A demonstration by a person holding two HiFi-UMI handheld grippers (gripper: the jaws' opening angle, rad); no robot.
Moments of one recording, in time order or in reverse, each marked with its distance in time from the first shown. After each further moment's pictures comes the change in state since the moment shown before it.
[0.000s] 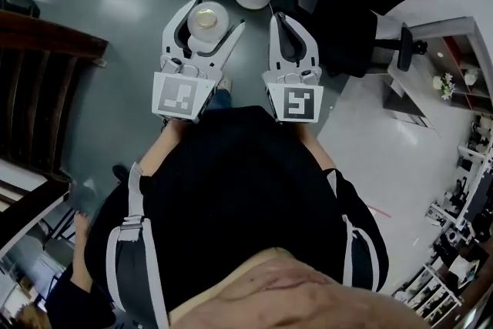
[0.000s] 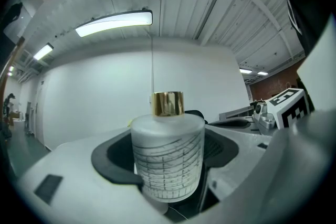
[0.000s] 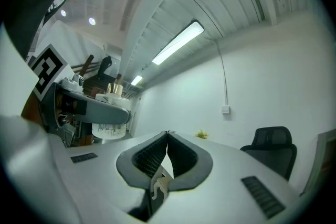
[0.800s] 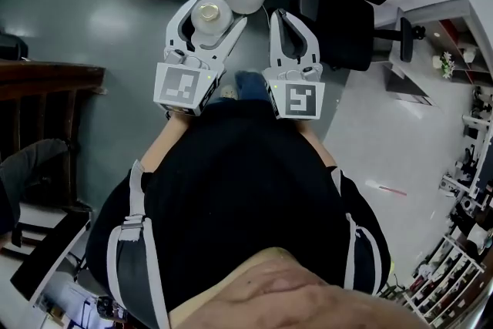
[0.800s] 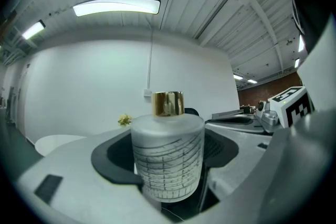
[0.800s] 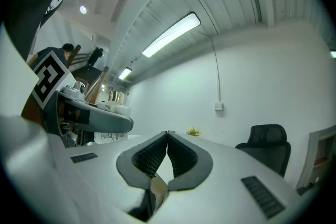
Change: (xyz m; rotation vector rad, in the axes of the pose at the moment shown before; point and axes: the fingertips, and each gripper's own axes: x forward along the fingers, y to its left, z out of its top) left arm 0.082 0.072 -0.019 -0.055 0.023 -0.156; right arm 0.090 -0.013 -0.005 0.014 0.004 -0.146
